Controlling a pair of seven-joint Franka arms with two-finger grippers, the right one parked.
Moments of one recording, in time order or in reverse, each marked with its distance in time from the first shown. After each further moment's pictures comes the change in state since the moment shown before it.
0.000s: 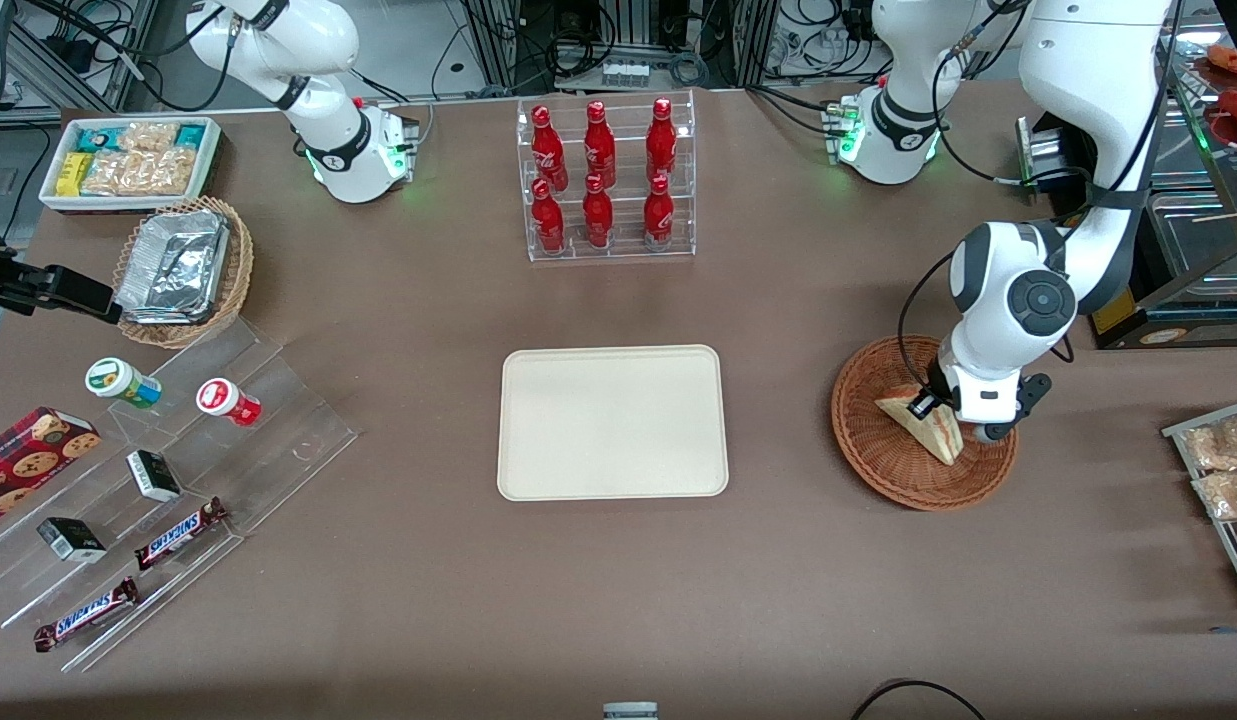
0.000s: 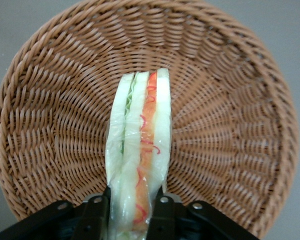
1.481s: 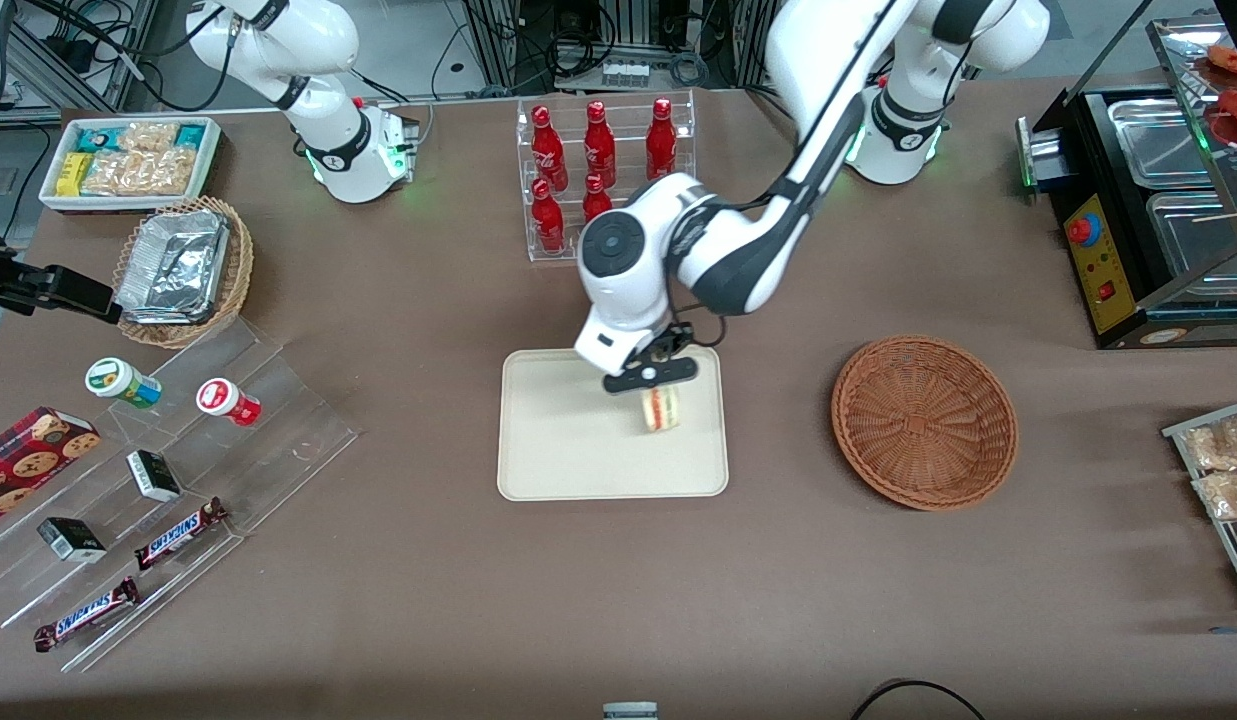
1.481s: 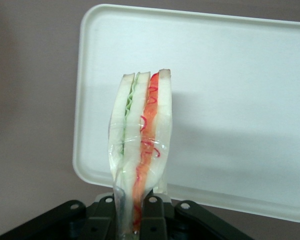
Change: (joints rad) arm -0.671 0.409 -0.025 0.819 0.011 -0.507 -0.104
